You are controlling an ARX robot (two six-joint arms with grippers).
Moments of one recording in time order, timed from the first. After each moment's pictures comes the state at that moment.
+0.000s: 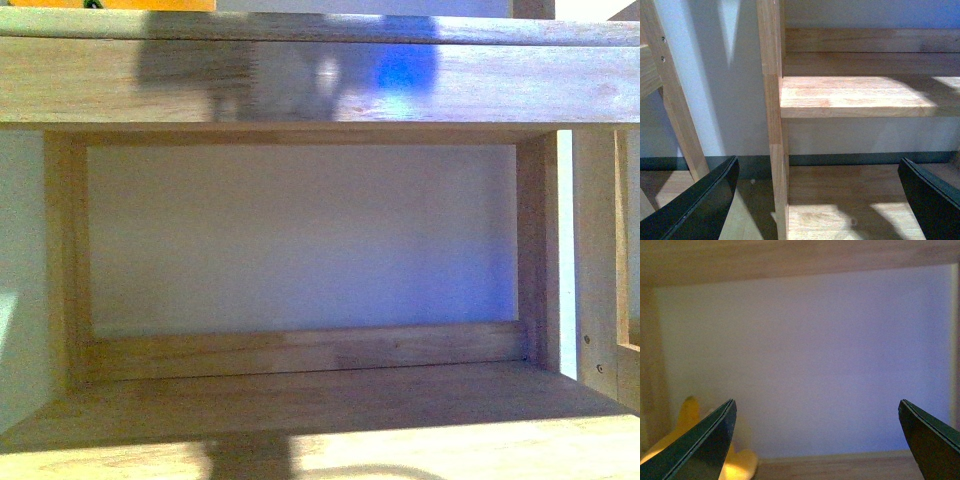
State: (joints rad) left arm 0.00 0.00 0.01 0.00 0.00 0.00; right arm 0.75 1.88 2.60 -0.10 0.67 -0.27
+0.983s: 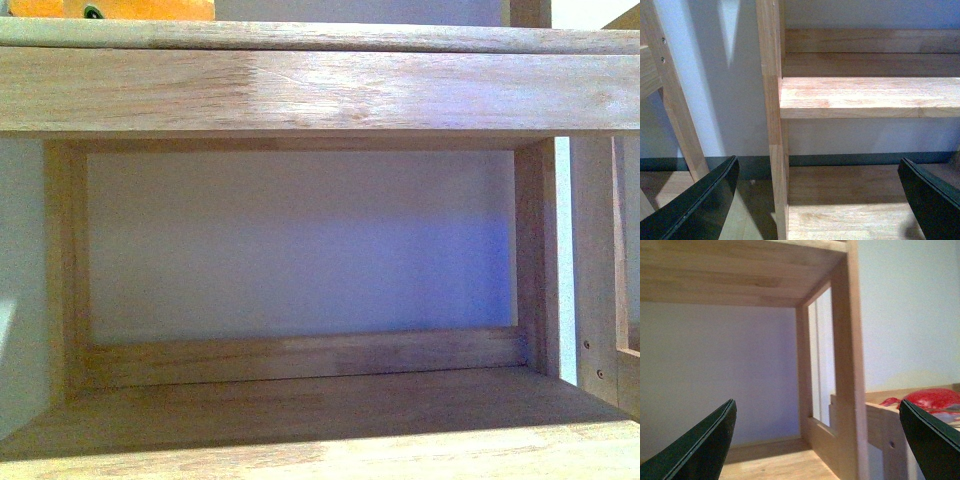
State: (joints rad) left arm 0.00 0.00 0.01 0.00 0.00 0.00; right arm 0.79 0.94 1.31 0.60 0.88 -0.73
